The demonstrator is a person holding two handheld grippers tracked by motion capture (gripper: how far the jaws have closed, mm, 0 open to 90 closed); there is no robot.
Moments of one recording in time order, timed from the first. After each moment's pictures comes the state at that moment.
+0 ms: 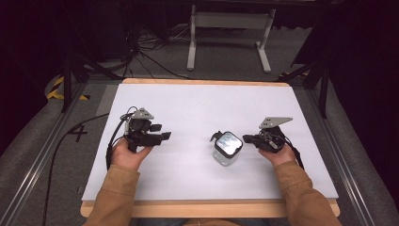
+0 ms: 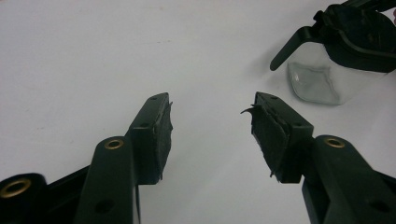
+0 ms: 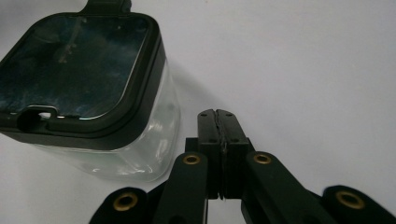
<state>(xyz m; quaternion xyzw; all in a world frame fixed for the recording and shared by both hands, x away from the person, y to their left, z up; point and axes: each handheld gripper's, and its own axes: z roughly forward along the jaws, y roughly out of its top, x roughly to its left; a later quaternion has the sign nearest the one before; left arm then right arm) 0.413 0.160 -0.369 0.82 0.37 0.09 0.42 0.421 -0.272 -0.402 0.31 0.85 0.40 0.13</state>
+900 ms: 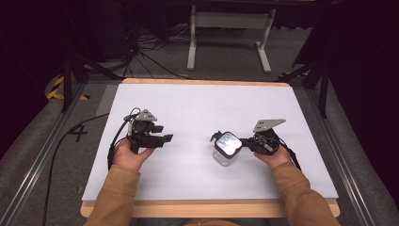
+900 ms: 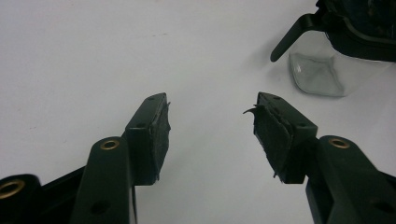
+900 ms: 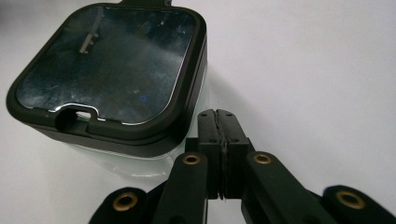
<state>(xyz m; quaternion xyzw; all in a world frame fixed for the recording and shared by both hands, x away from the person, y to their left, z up) 0.413 0.155 -0.372 0.83 0.36 0.09 0.41 0.417 -0.257 -0.404 0.28 0.87 0.40 0.11</state>
